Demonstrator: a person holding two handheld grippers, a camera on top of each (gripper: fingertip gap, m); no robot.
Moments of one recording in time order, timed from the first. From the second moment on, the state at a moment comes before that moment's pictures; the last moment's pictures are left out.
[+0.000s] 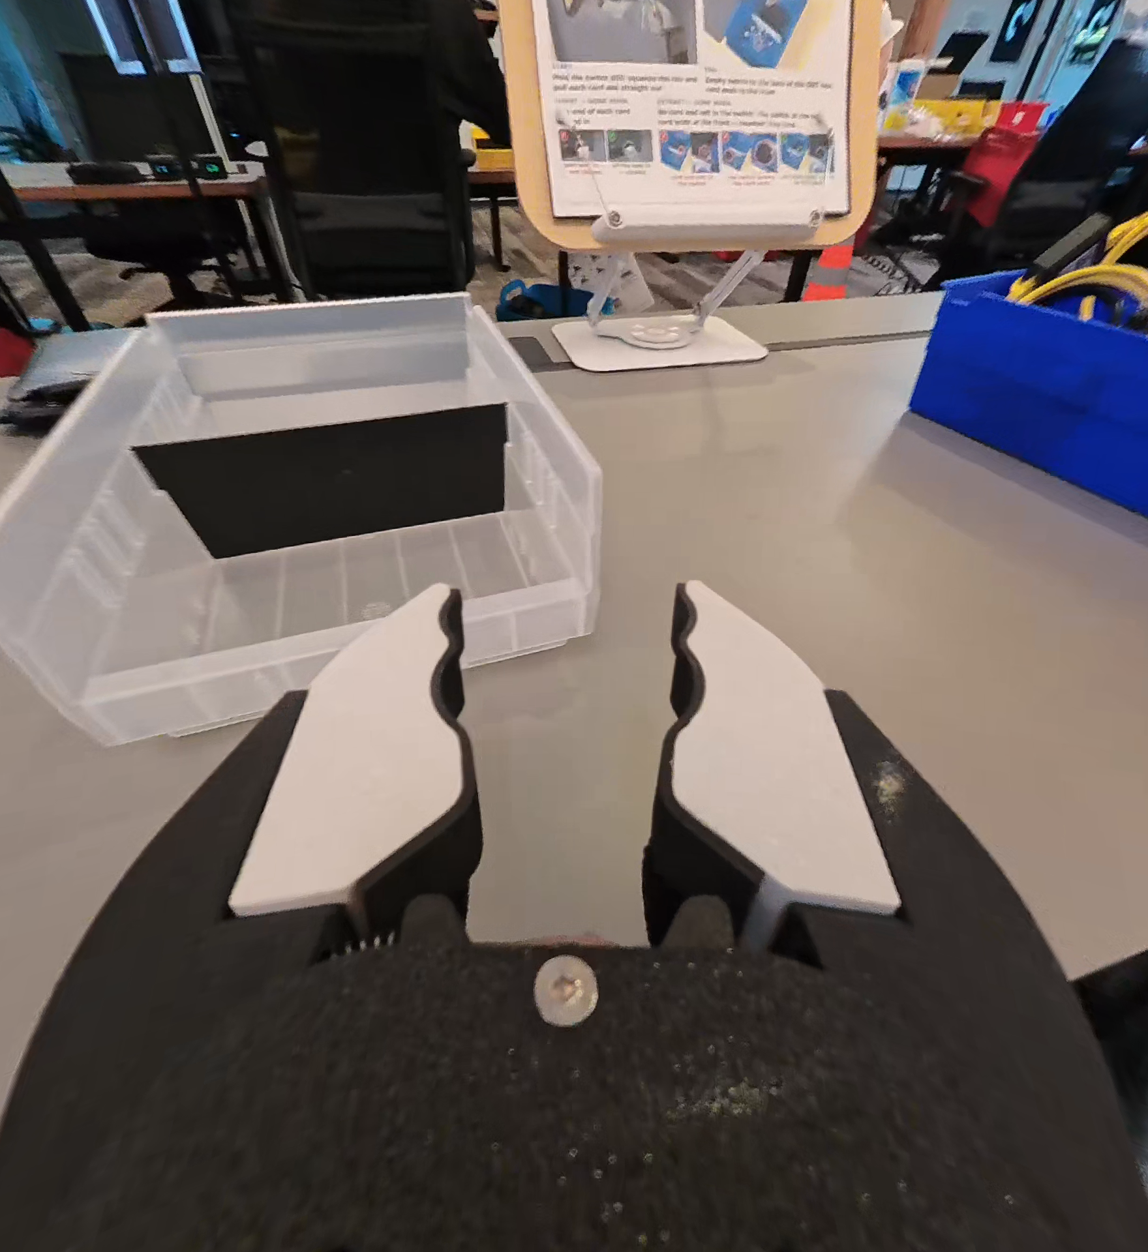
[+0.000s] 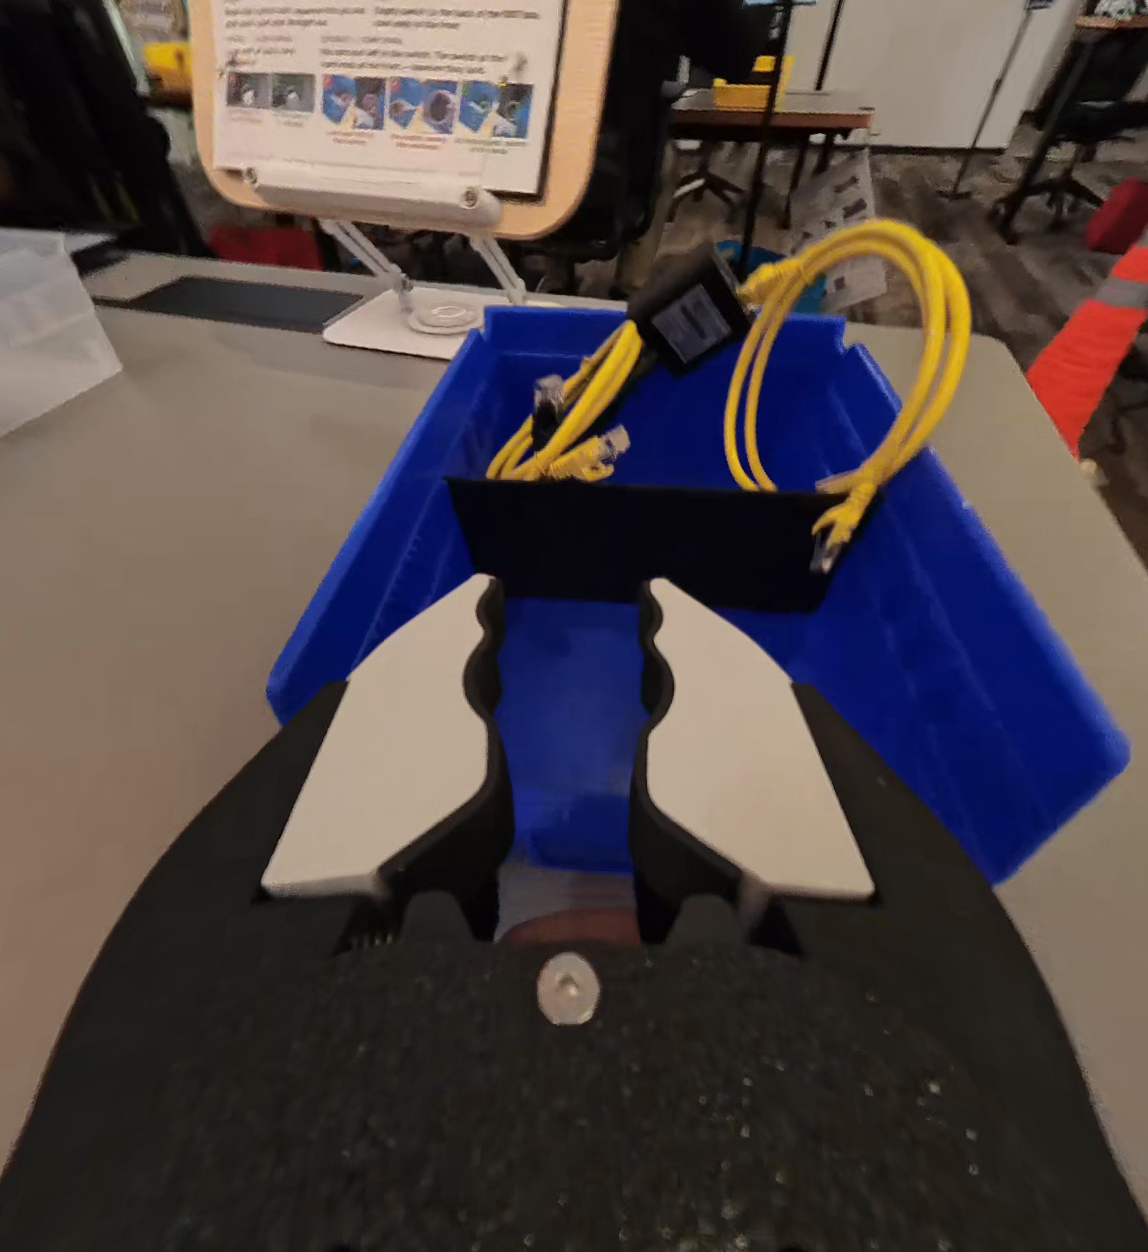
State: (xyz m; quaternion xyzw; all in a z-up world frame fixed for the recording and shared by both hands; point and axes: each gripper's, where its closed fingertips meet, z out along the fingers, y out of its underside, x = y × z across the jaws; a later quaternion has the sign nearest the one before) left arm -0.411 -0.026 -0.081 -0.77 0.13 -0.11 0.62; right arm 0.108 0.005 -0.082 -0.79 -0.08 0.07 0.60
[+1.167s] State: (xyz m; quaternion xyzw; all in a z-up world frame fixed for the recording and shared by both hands) left arm -0.375 -0.017 -0.117 -0.81 0.13 -0.22 0.53; right arm 0.106 -0.017 -0.119 -0.79 -0.11 0.04 0.60
